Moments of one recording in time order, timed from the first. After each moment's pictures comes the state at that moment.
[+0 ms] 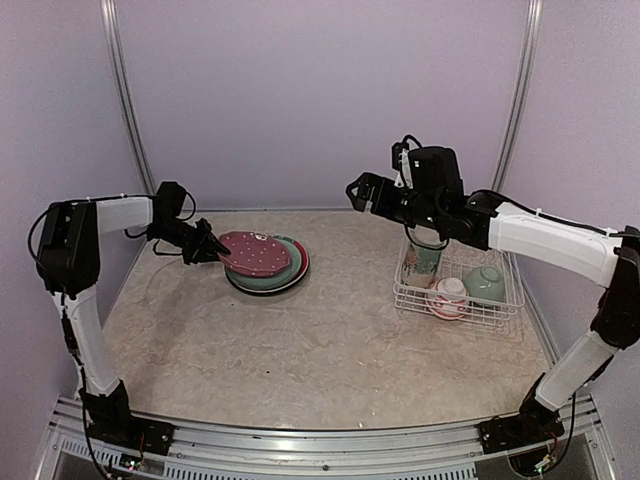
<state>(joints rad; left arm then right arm) -0.10 1.97 1.47 -0.62 0.70 -0.74 0.74 1.57 1.34 -0.09 0.16 0.60</state>
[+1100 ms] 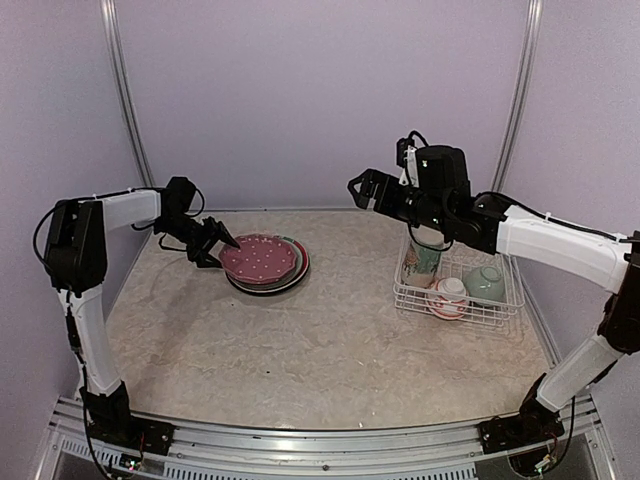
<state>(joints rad) -0.14 2.02 1.57 -0.73 0.63 -0.70 0.76 1.52 1.31 -0.05 0.18 0.60</state>
